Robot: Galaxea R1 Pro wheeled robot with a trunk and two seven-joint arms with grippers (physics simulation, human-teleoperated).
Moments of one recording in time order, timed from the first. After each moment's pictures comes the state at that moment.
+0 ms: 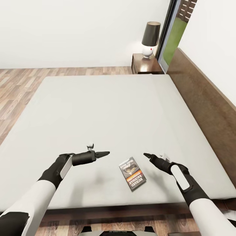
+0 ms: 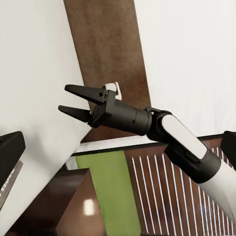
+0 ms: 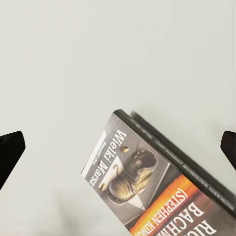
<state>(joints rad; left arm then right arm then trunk) -0.84 0.08 -0.08 -0.66 0.34 0.65 -1.28 -0.66 -0.12 0.02 -0.86 -0.83 0.55 0.12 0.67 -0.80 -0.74</state>
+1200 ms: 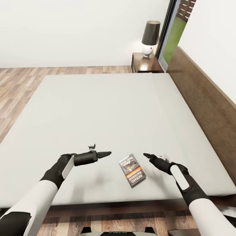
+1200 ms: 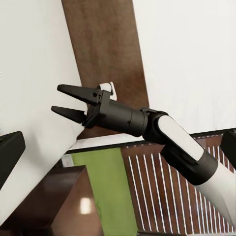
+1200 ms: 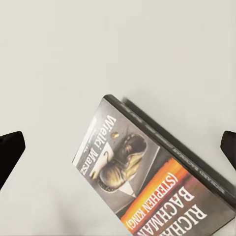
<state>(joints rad) -0.84 0.06 -0.08 -0.66 0.35 0.65 -1.27 -0.66 -0.12 0.02 -0.85 -0.83 0.55 0.12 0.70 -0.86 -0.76</state>
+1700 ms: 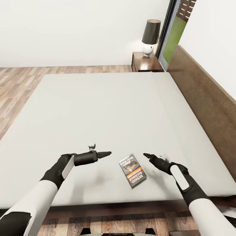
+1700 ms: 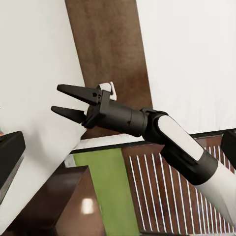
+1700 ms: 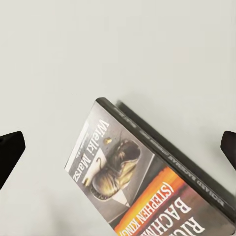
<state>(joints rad) -0.84 0.06 -0.08 -0.66 0.35 0.65 -1.27 -0.66 -0.12 0.02 -0.85 -0.83 0.55 0.12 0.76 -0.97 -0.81</state>
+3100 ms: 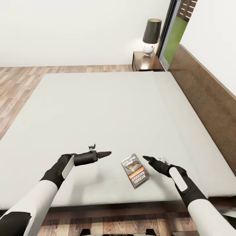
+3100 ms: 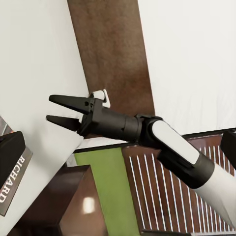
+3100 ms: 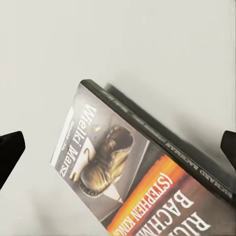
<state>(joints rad) -0.84 0.06 -0.07 -0.65 0.35 0.65 -1.28 -0.66 -0.11 0.03 -0.80 -0.82 0.53 0.12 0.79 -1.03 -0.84</state>
